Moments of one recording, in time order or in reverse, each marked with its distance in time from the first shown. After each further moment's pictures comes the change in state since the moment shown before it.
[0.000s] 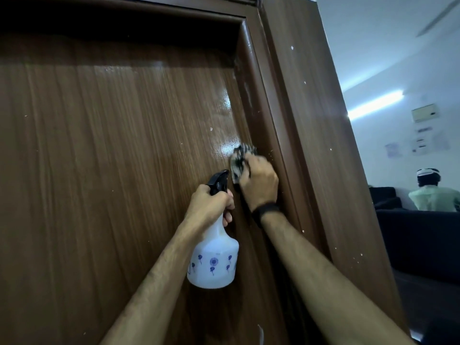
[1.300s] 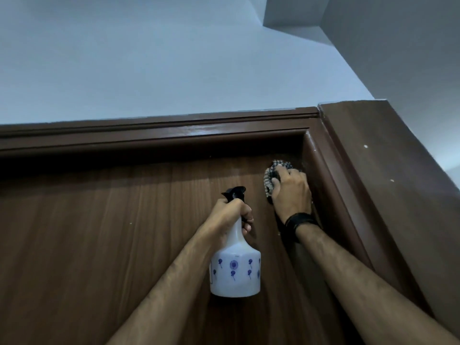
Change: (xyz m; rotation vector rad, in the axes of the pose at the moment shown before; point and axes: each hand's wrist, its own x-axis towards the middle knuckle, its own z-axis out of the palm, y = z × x) left_hand 0.081 0.142 -0.086 -0.045 0.258 0.140; right_hand 0.192 -0.071 0.071 0.162 -0.023 -0.043
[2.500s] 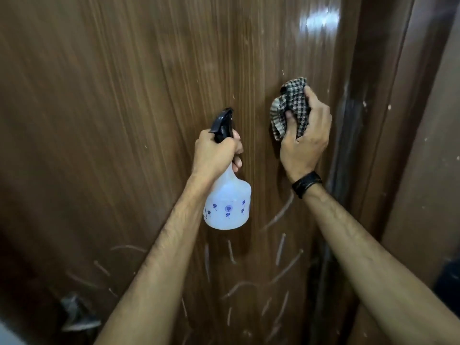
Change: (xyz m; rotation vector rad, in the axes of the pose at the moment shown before) left_hand -0.241 -0.217 0.005 0.087 0.171 -0.367; right_hand -0.363 0.029 -0.105 0.313 -0.048 0.210
